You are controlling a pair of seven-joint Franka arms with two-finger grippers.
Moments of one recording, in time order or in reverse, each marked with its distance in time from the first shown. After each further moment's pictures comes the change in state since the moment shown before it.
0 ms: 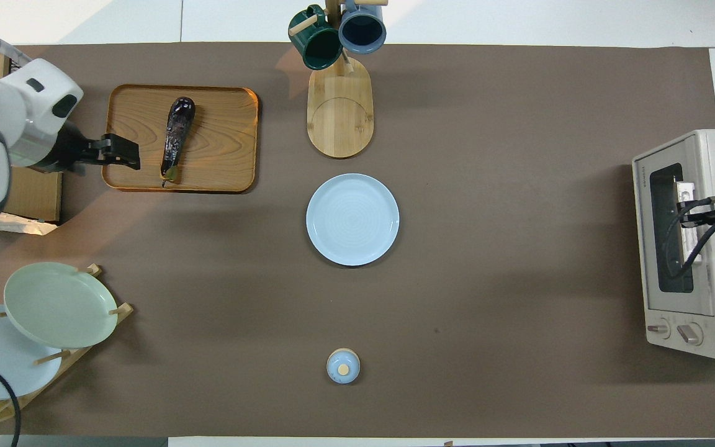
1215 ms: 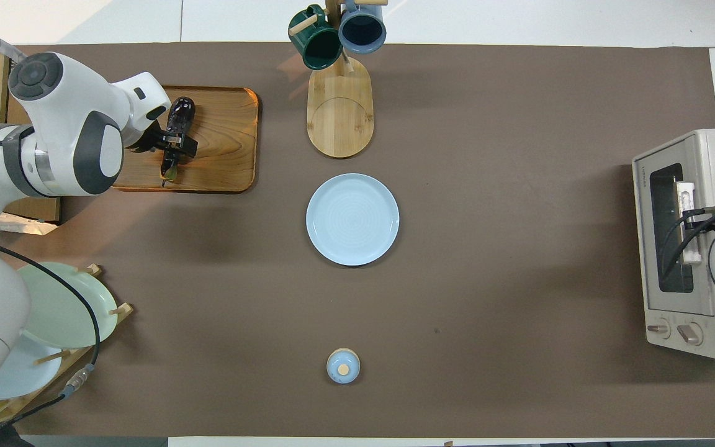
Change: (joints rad) left arm -0.039 0.309 -0.001 0.107 0.000 0.230 0.234; right arm -0.056 0.015 0.001 -0.113 -0.095 0.146 -0.003
